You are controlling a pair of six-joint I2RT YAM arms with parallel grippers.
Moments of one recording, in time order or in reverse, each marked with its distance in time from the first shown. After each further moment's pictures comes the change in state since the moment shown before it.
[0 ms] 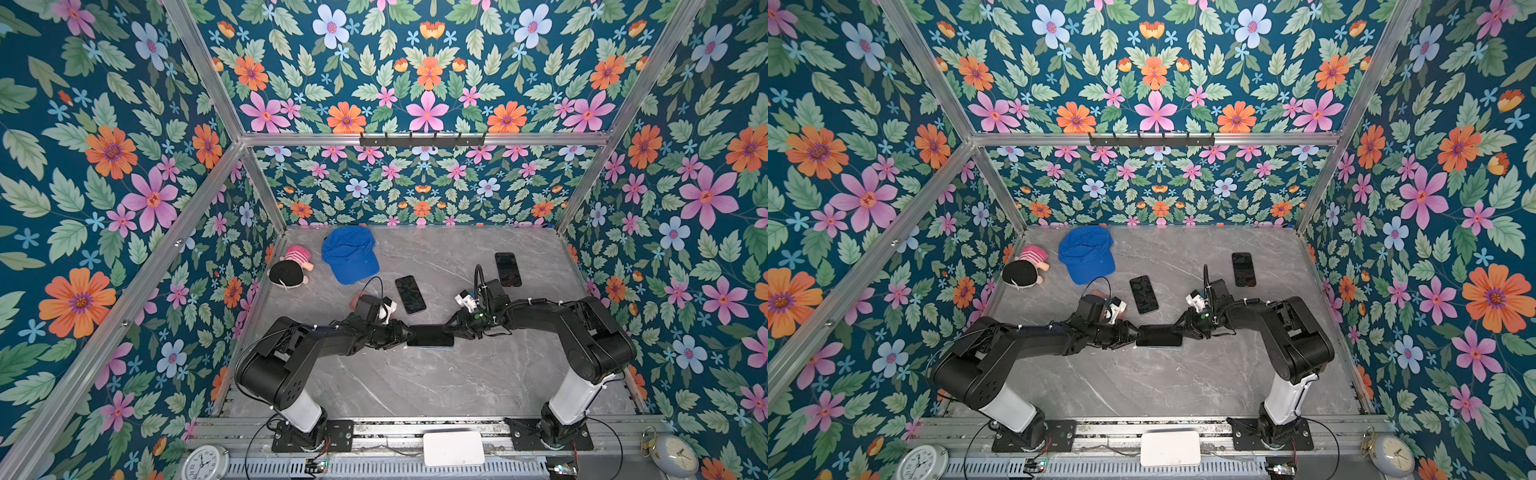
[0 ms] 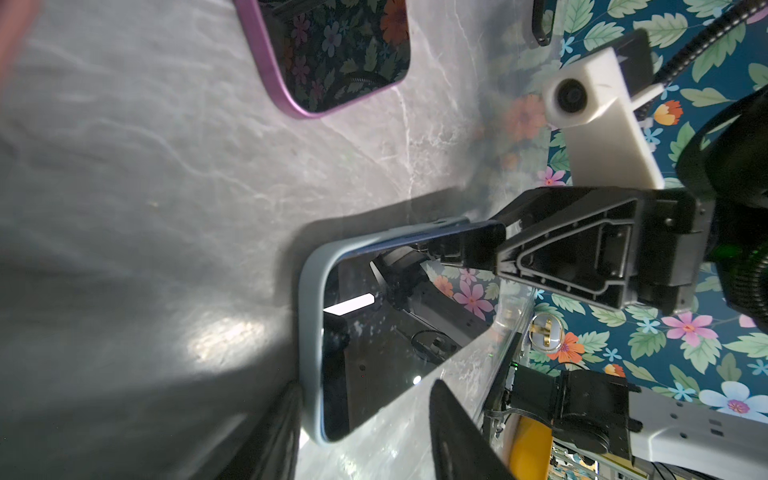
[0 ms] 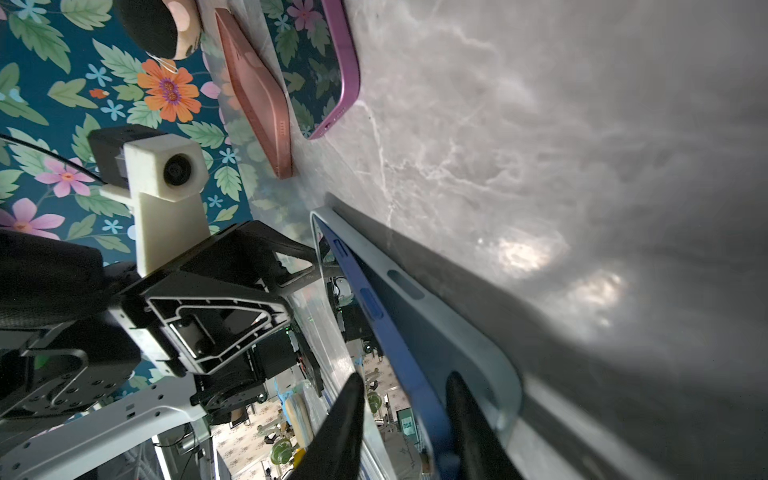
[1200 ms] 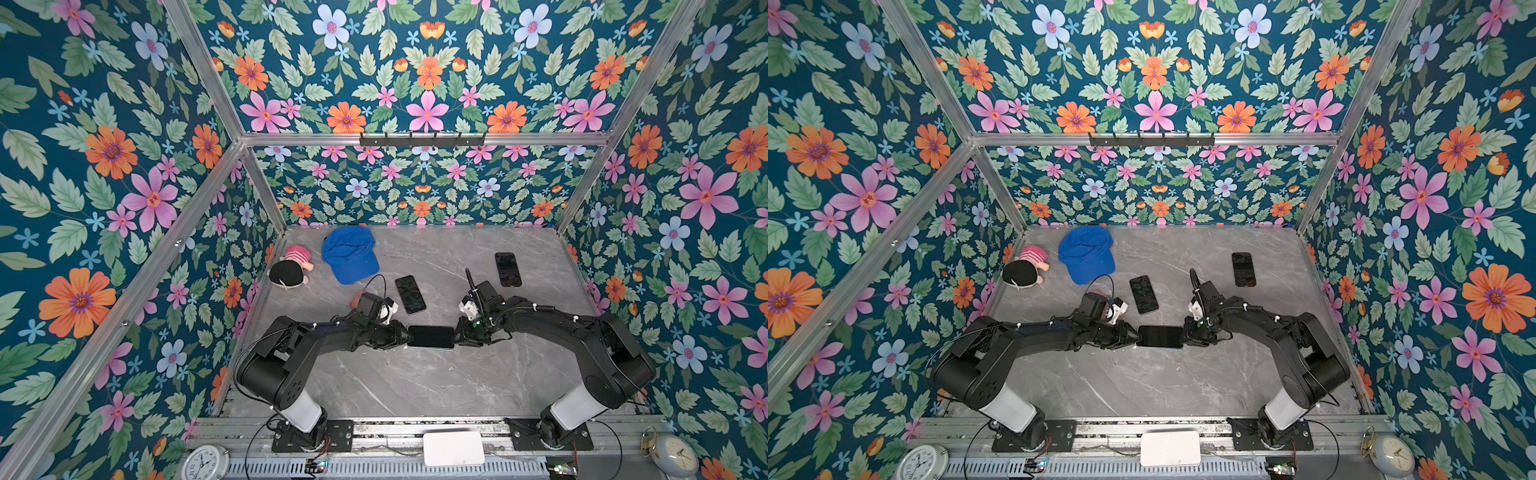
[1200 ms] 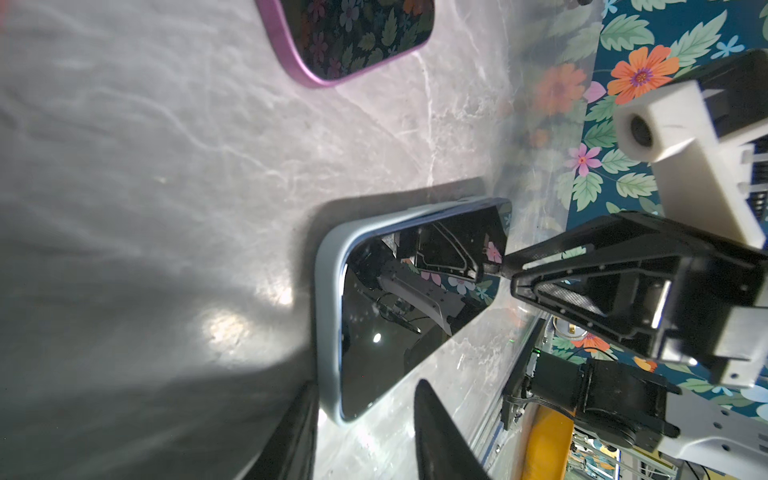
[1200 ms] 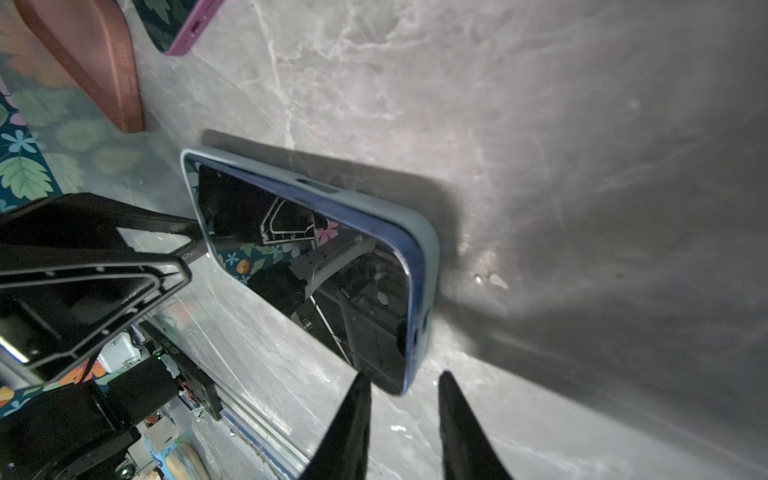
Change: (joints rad) left arm -0.002 0.001 0.060 -0.168 -0.014 0.089; right arm 0.130 -0.143 0.048 -0.350 0.349 -0.049
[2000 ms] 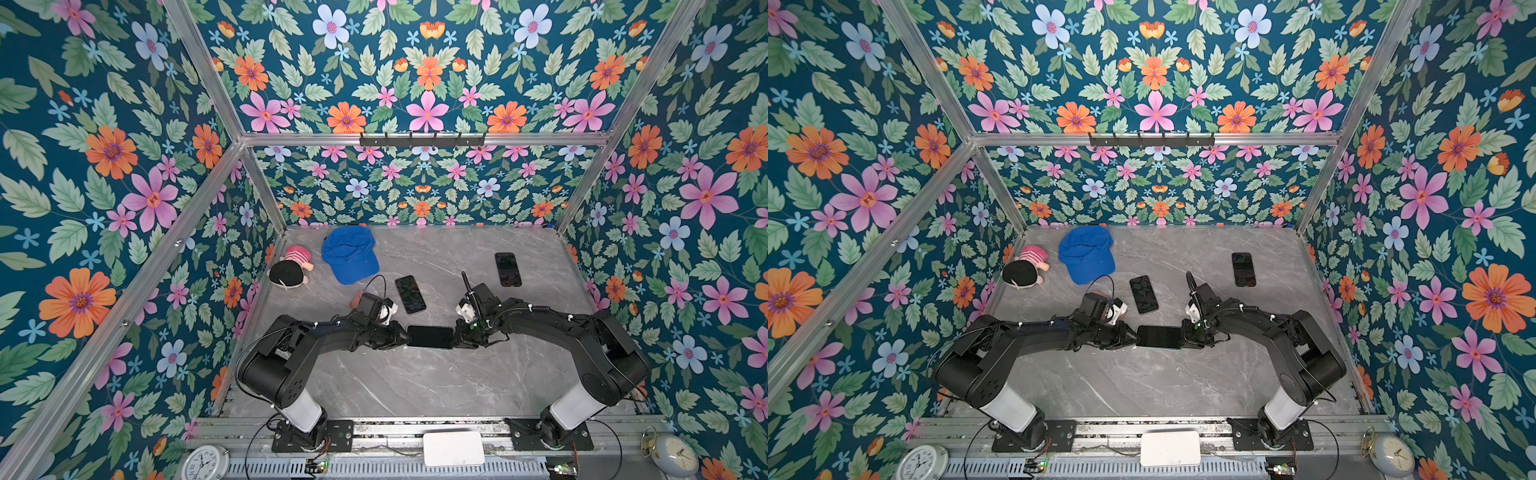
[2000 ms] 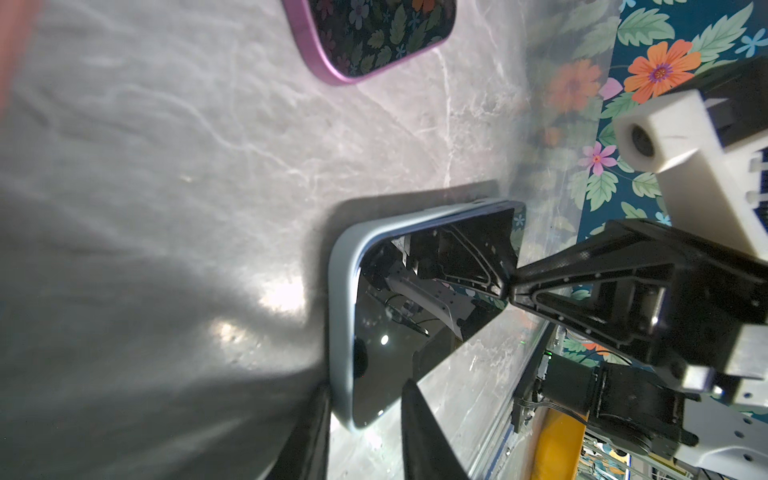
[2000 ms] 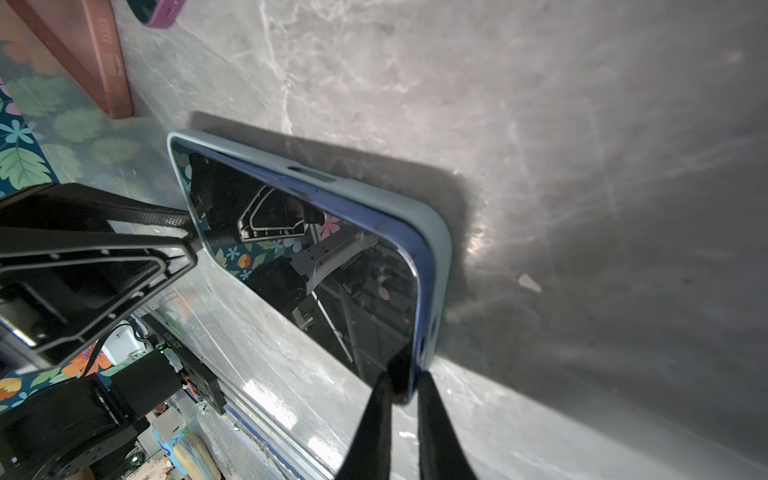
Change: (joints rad) left arm -0.006 0.014 0.003 -0.008 -0.010 0.013; right arm 0.024 0.020 -0.017 0.023 -0.021 0.032
